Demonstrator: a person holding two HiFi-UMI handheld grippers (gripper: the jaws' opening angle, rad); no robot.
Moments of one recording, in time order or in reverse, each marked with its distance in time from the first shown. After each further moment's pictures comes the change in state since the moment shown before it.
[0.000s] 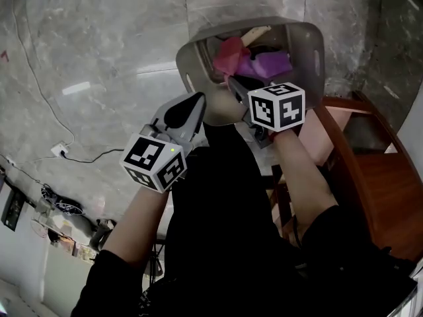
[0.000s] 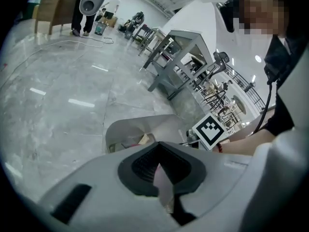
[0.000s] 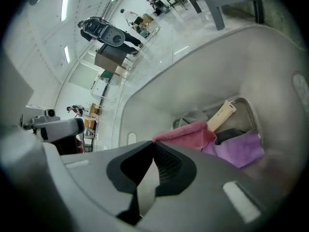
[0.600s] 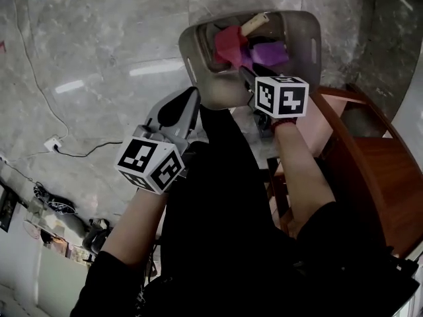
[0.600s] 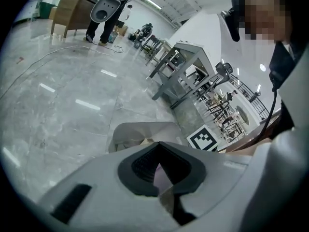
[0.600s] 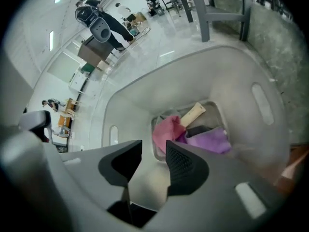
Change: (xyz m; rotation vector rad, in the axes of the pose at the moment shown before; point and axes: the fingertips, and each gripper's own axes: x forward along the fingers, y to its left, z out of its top) left arm -0.055 -0.012 -0.006 -0.090 -0.106 0.046; right arm -0.029 -0.022 -0.024 0.011 -0.005 -0.267
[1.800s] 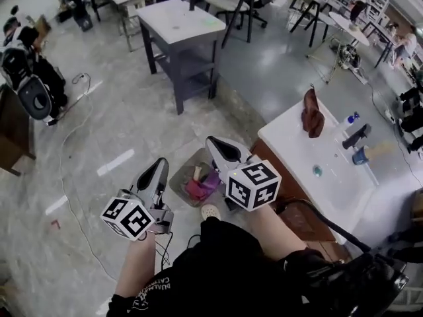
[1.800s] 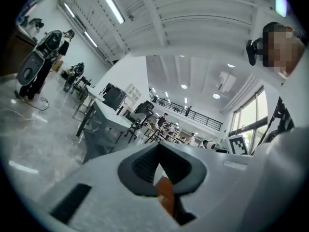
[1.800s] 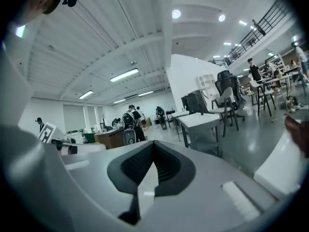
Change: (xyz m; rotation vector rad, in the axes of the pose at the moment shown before) left arm -0.466 -0.393 0.166 0.500 -0.371 -0.712; right arm -0.680 0.394 -0.030 -0.200 -1.300 -0.168
